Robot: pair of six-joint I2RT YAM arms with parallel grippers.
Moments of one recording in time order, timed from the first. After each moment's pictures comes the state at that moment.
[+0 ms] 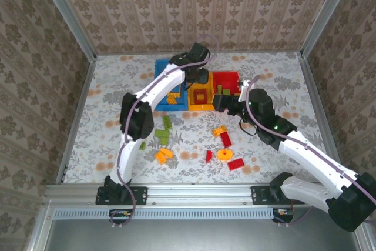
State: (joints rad) left arm -0.68 2.33 2.24 -0.92 -0.08 -0.39; right arm 0.54 1.03 0.81 -0.13 0.03 0.53
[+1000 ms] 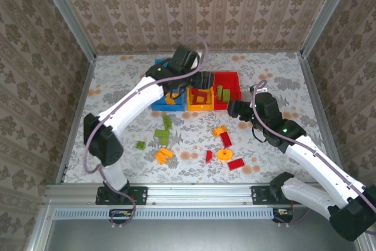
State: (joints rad) left arm -0.76 1.73 1.70 -0.70 0.07 -0.40; right arm 0.48 0.95 0.81 -0.45 0.20 0.51
